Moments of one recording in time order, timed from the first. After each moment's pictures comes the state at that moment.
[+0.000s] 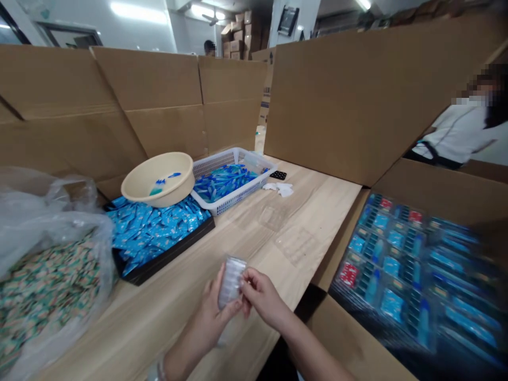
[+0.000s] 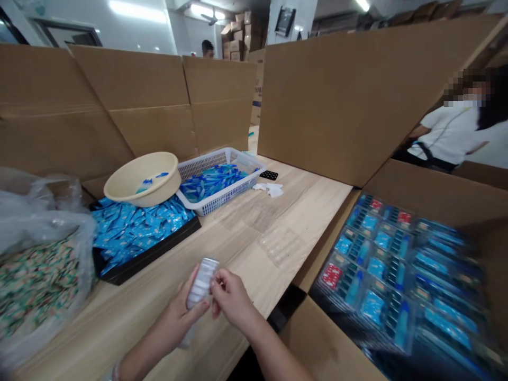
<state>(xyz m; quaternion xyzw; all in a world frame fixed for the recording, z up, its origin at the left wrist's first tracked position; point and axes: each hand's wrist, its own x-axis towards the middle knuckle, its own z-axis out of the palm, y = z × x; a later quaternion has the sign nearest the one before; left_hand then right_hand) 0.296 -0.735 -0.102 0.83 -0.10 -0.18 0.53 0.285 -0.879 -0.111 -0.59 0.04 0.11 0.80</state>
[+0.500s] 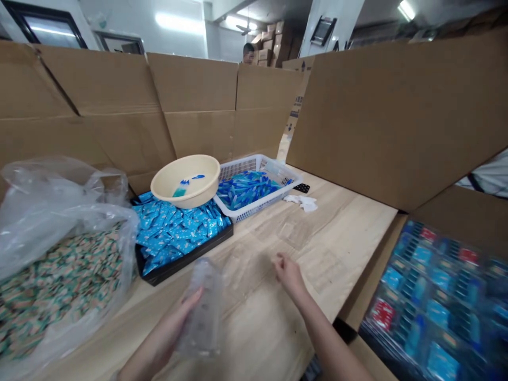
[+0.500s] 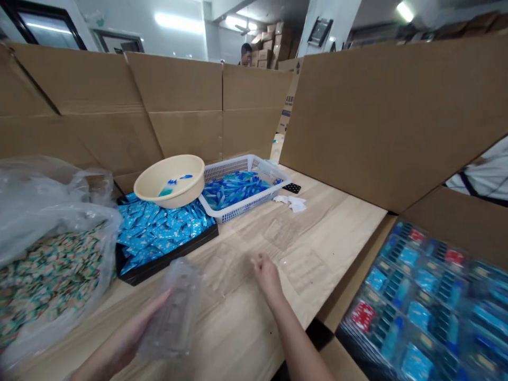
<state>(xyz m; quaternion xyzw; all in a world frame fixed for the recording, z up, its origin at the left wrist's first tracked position) 0.320 -0.655 -0.074 0.63 0.20 -0.30 0.69 0.378 -0.933 -0.167 -0.82 0.20 -0.02 0.54</state>
